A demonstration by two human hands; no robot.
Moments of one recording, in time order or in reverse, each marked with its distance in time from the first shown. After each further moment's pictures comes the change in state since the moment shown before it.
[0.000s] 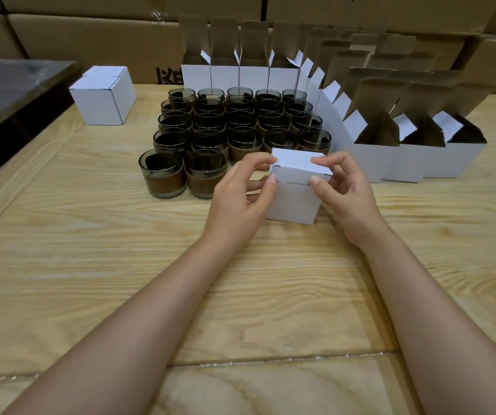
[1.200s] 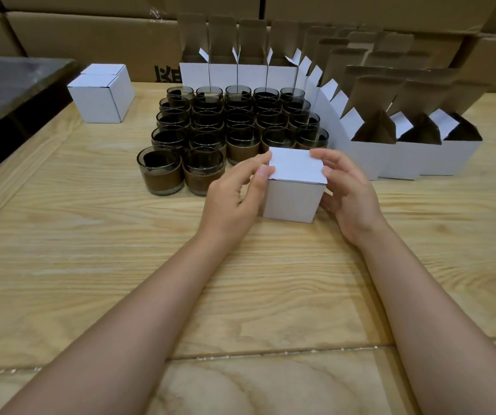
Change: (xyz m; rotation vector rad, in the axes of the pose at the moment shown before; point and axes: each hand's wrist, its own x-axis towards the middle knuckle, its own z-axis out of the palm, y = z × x) left_hand 0.000 -0.004 -0.003 0.080 0.010 0.091; right_hand 0.003 0.003 -0.003 0.234 0.061 0.211
